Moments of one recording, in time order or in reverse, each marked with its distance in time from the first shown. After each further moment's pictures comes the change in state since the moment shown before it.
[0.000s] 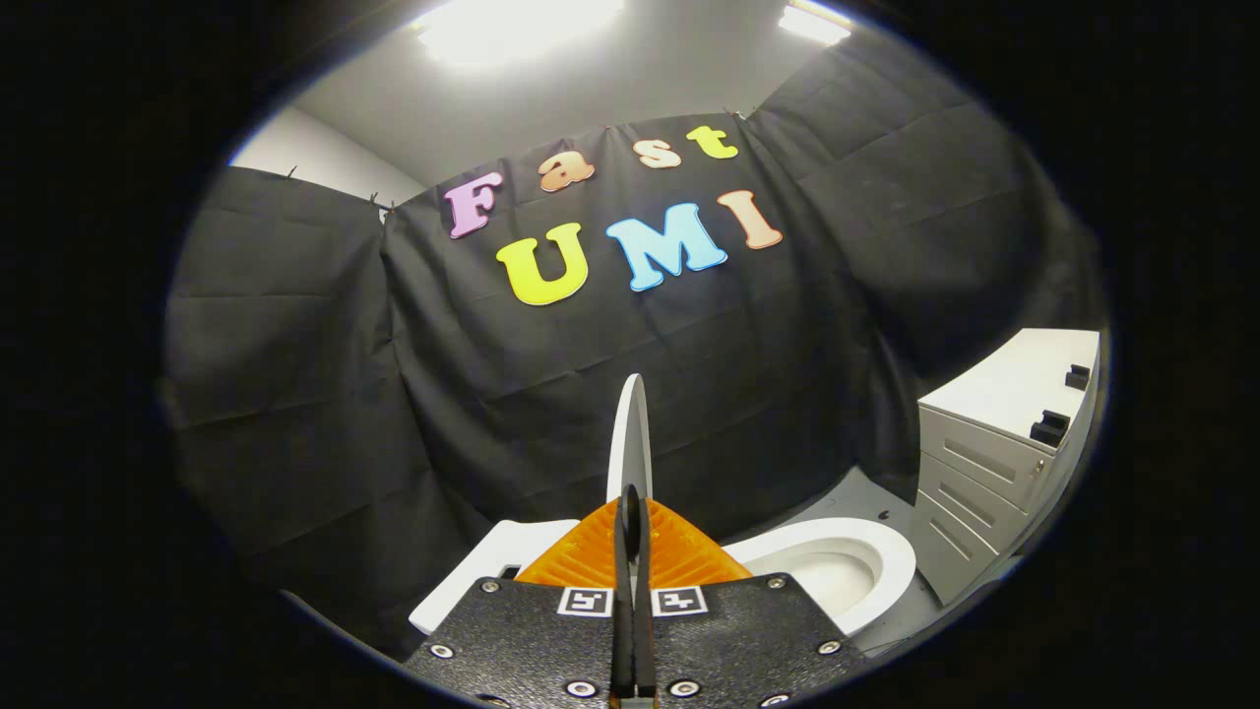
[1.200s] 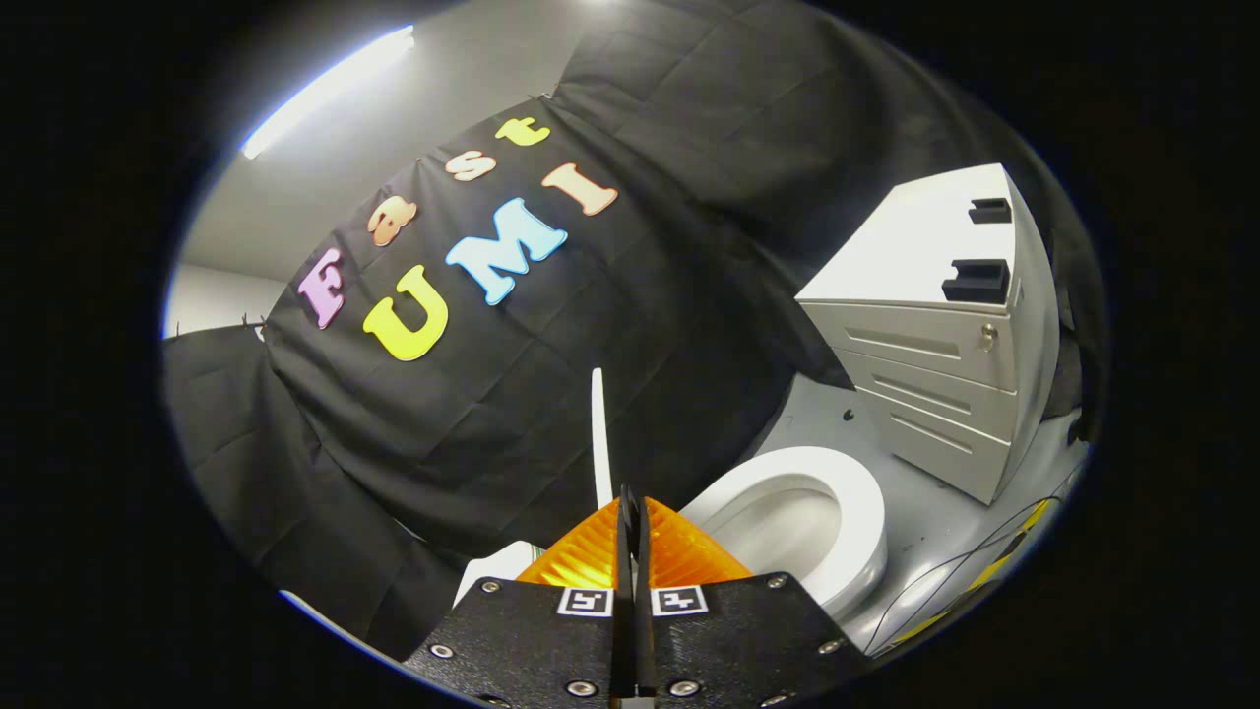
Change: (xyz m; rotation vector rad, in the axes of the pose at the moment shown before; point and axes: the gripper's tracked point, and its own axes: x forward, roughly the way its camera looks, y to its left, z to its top) arm 0.000 -0.152 -0.027 0.420 0.063 -0.202
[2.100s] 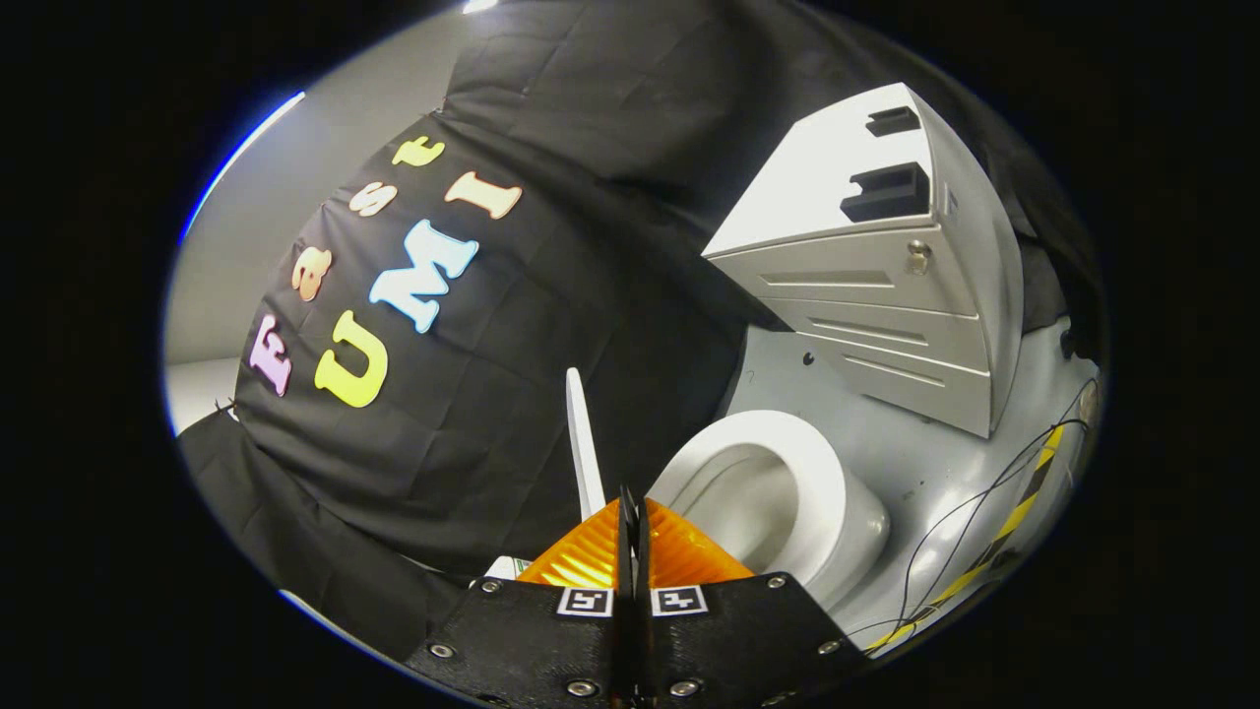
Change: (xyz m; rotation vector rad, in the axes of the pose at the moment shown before) arm 0.013 -0.094 -0.011 0.269 0.070 -0.116
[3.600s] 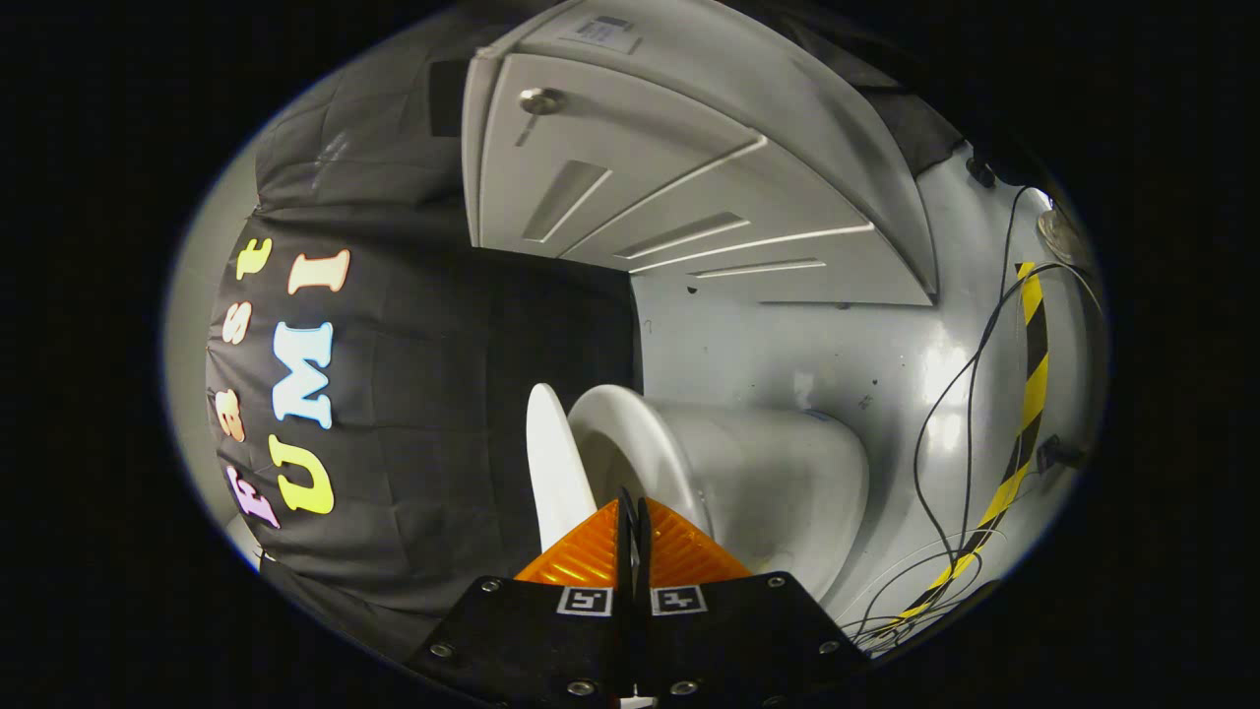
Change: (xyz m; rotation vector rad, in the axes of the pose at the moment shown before) arm 0.042 -0.156 -0.031 0.463 0.087 -0.168
